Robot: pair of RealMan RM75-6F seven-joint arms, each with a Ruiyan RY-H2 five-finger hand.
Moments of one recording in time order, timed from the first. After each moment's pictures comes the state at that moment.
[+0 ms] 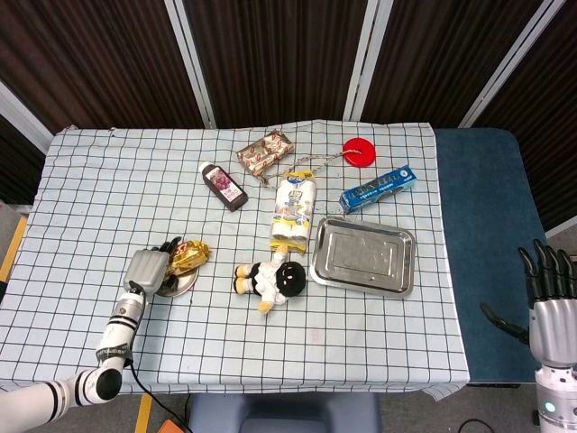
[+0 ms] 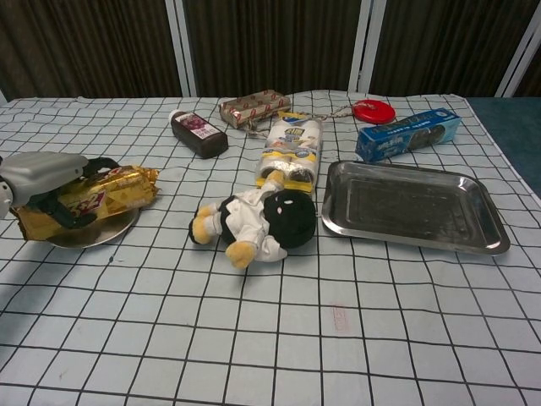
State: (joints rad) left arm -0.63 -1.54 -0.15 -1.38 0.93 0.99 0.54; right arm 0.06 -1.34 0.11 -1.32 -1.61 1.83 0.04
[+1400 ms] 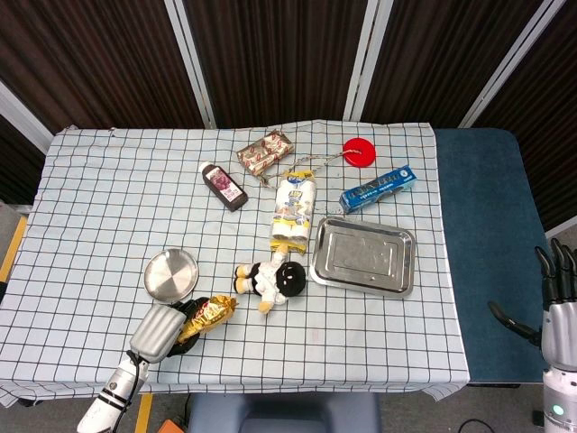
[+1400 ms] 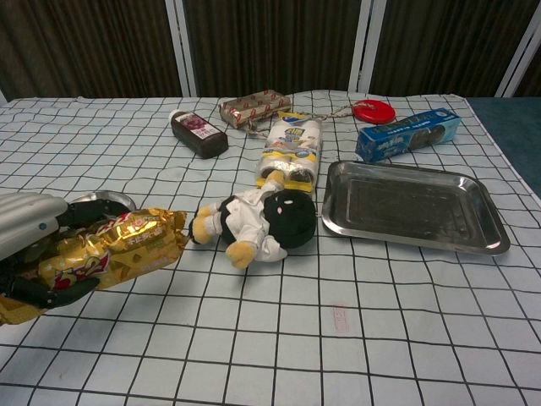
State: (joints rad) left arm -0.40 -1.46 0.10 -1.69 1.50 1.28 0.35; right arm 0.04 -1.34 0.16 -1.32 -1.62 1.86 0.10
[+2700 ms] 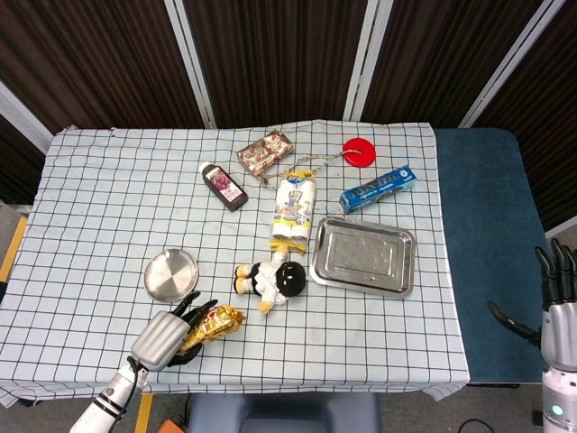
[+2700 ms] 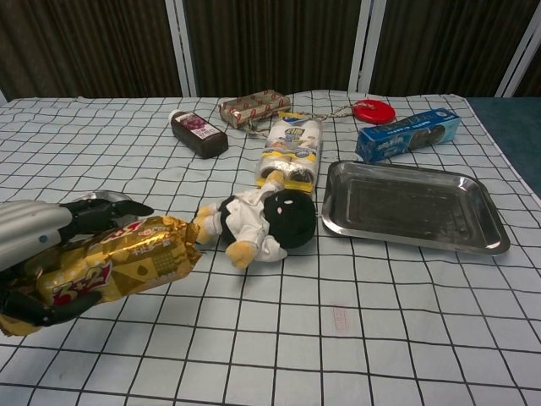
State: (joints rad) left arm -0.39 -1.42 0.10 -1.74 1.57 1.21 0.33; right arm 0.03 -1.35 0.16 -1.32 -1.63 1.87 0.11
